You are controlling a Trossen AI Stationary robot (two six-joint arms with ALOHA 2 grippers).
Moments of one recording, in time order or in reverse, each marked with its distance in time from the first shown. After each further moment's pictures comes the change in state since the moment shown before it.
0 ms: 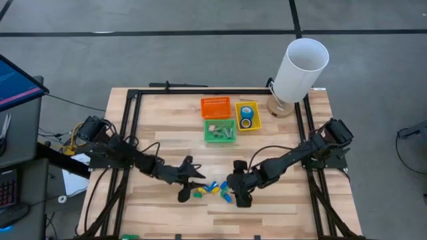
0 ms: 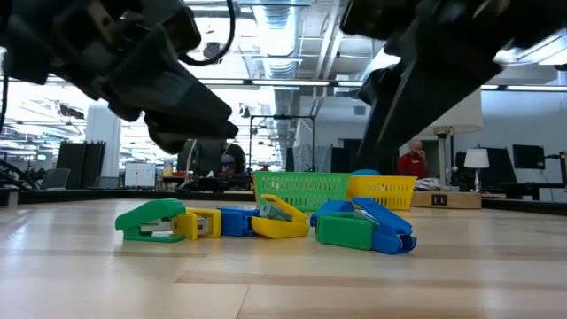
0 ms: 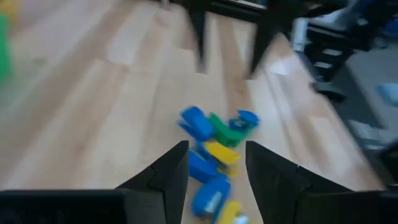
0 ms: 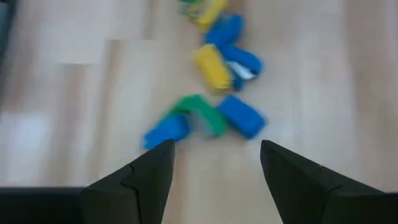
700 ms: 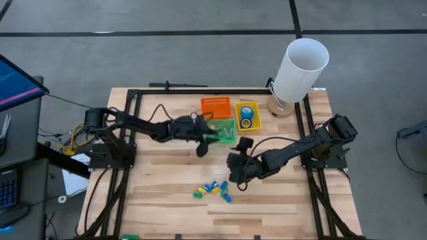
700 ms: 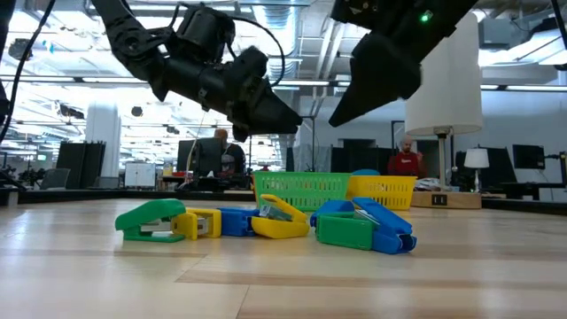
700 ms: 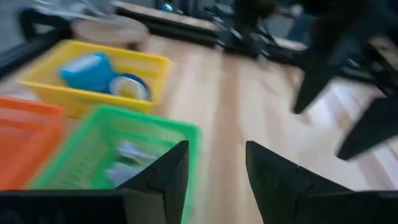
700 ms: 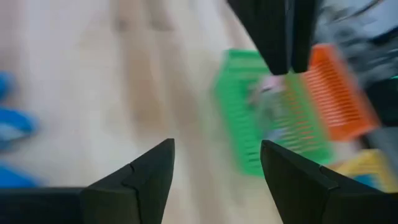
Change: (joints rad) left arm 0.575 0.000 0.170 -0.108 0.401 0.233; right arm -0.071 -0.069 0.001 -0.101 0.566 -0.089
